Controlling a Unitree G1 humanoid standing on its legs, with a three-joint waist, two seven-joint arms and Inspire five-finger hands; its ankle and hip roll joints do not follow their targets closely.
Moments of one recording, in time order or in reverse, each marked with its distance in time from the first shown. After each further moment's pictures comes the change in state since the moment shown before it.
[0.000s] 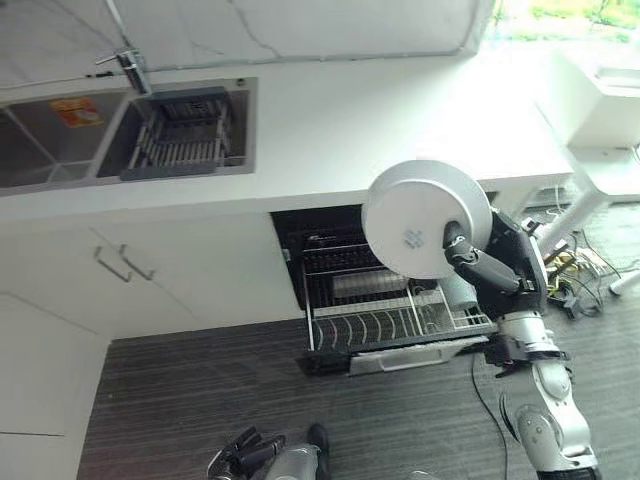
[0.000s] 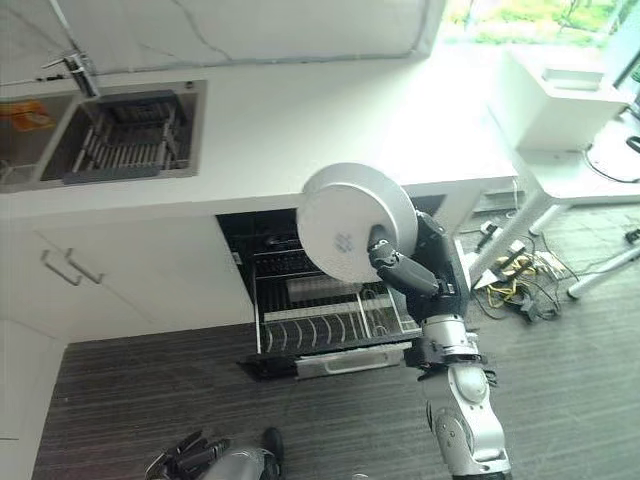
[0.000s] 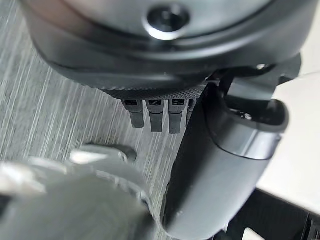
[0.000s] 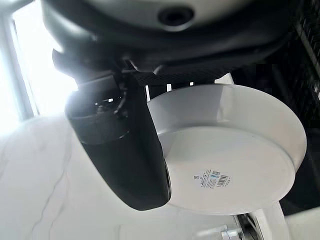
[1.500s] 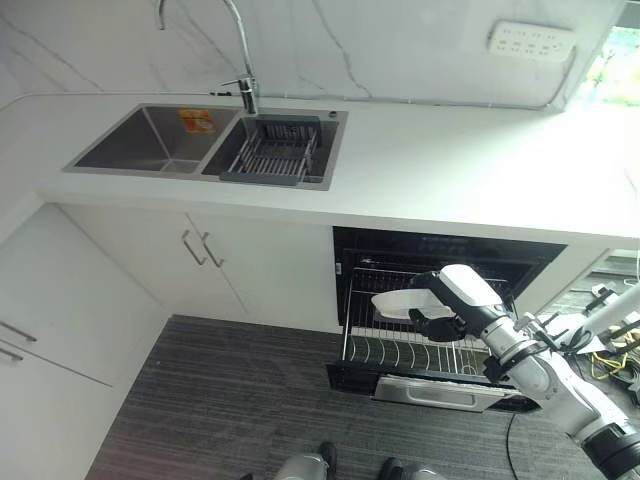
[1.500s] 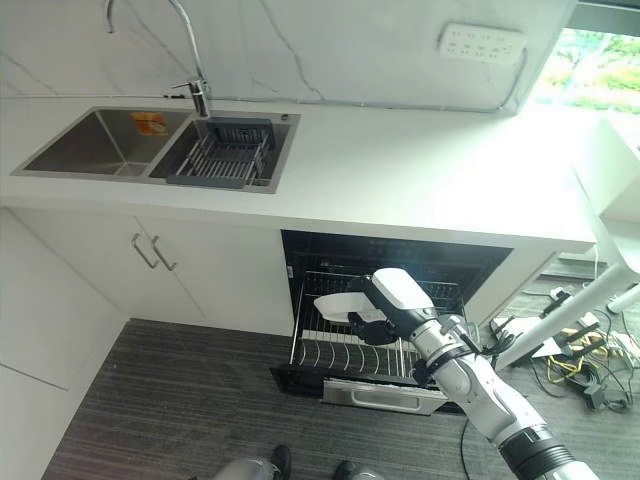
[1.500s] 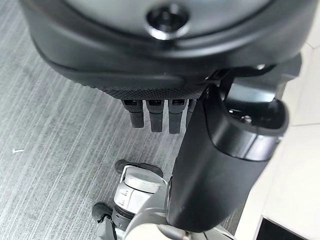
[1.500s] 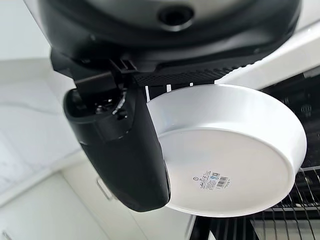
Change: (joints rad) left arm 0.158 0.001 -0.053 -0.057 0.108 0.042 0.016; right arm -0.222 -0.432 0.405 0.505 -1.082 -0.178 -0.135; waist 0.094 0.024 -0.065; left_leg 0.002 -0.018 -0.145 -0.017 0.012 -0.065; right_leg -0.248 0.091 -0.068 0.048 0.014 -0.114
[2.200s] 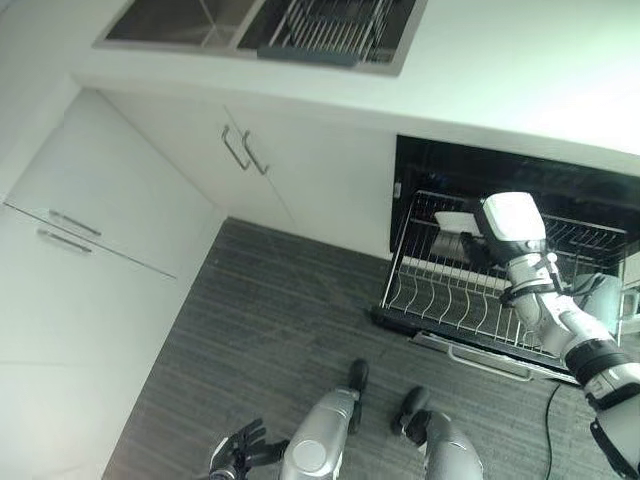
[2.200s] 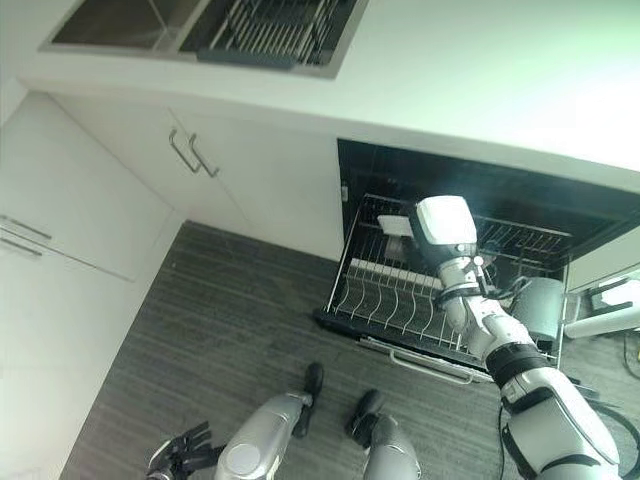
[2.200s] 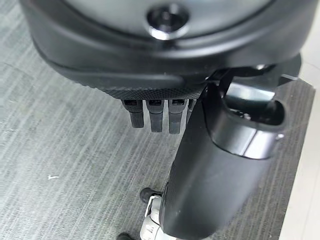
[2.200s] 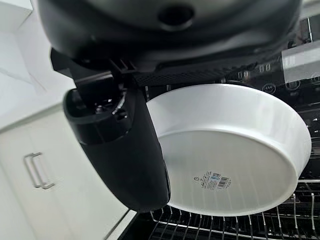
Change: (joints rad) left arm -0.123 0.036 -0.123 -0.104 -0.053 -0.071 0.026; right arm -0.513 0.018 0.130 0.532 -0.152 0.136 -0.431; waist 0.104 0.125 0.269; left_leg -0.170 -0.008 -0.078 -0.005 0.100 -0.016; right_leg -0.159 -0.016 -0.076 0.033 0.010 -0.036
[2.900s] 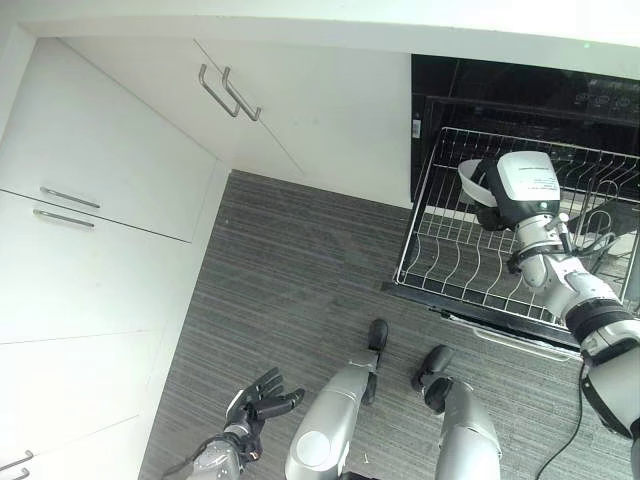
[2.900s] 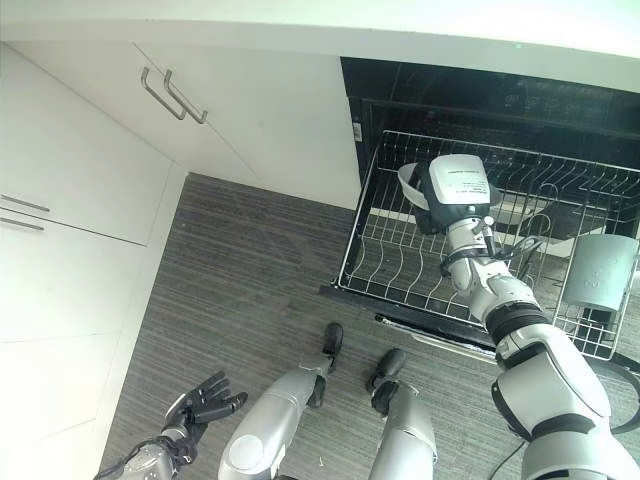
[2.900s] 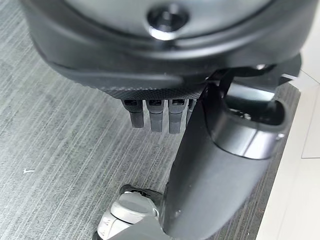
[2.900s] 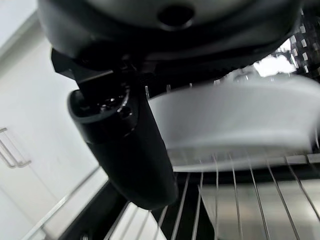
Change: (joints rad) left arm -0.082 0.031 -0.078 -0.141 -0.156 -0.024 -0.045; right arm -0.189 0.023 0.066 0.197 0.105 -0.031 0.106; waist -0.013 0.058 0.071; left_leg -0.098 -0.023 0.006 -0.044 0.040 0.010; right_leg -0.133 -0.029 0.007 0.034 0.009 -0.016
